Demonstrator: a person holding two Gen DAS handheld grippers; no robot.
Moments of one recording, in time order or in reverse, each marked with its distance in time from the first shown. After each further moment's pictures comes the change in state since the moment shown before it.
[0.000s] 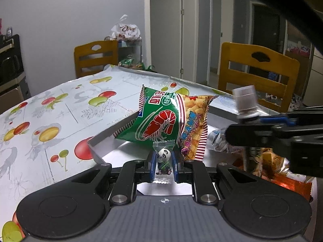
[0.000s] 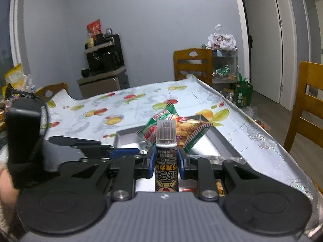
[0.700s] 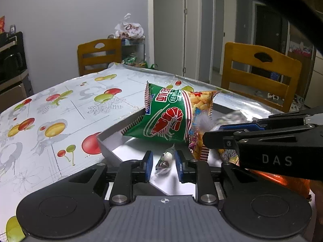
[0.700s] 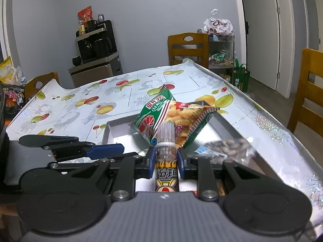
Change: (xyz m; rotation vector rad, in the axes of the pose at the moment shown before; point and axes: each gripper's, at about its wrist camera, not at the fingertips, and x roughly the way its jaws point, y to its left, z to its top) left arm -0.009 0.006 -0.003 -0.016 0.003 0.008; right arm 0.048 0.002 0.000 0.023 0.080 -0.029
